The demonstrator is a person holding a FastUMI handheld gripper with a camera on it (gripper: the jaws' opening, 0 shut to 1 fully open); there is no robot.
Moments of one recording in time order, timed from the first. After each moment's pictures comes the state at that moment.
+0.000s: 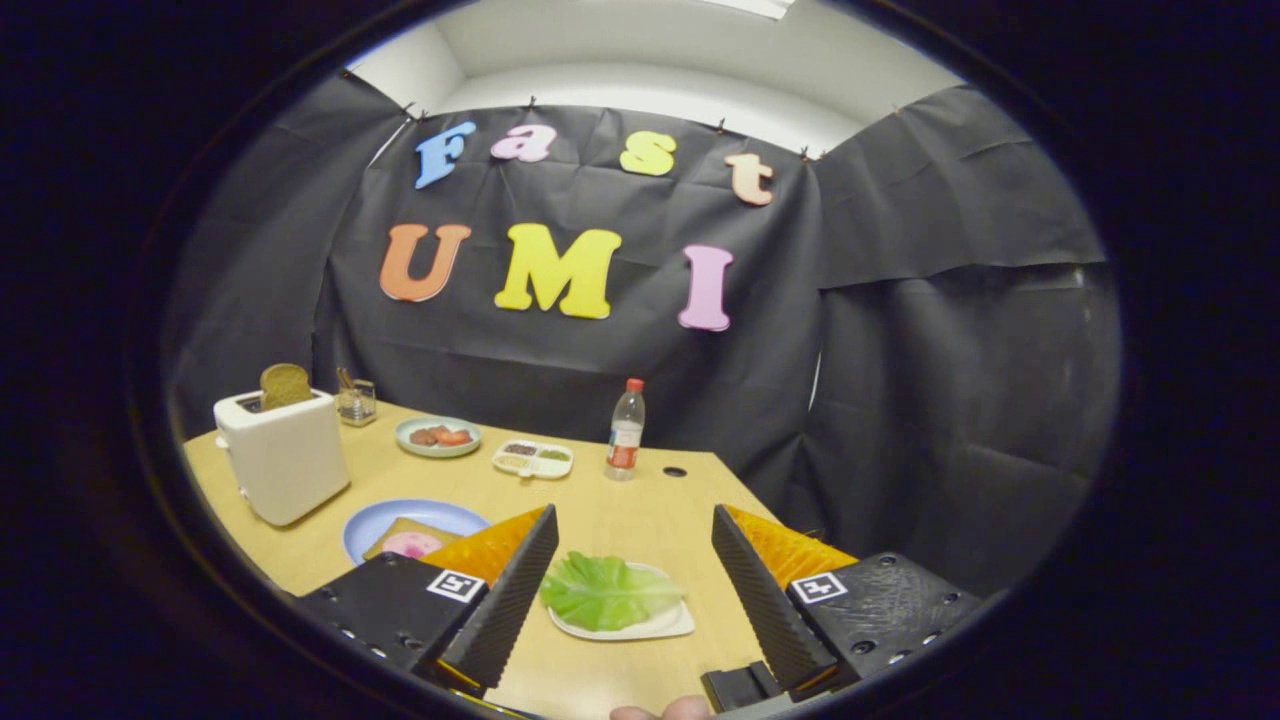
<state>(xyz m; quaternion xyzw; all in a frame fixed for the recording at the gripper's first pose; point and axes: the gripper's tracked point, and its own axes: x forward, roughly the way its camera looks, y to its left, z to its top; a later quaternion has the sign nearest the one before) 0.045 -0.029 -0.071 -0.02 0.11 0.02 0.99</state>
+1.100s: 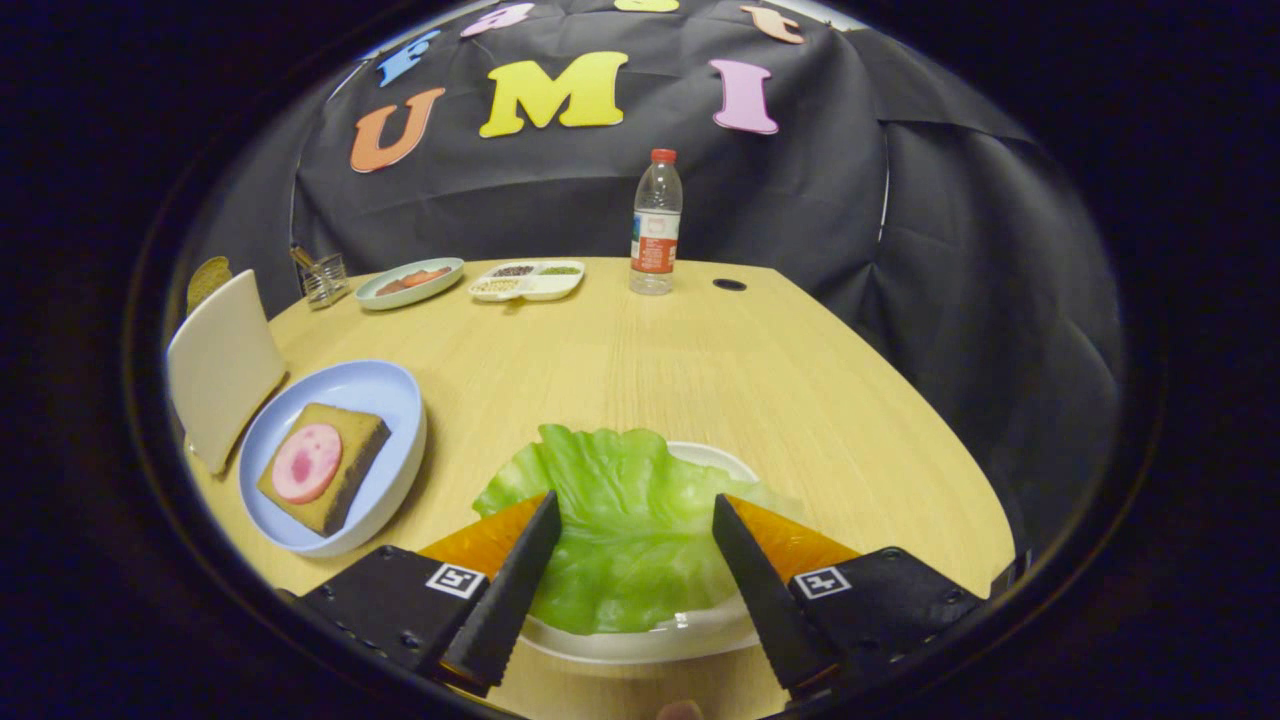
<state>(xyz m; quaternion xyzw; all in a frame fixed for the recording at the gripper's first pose) 0.136 -0.012 -0.249 0.03 0.35 0.06 0.94</state>
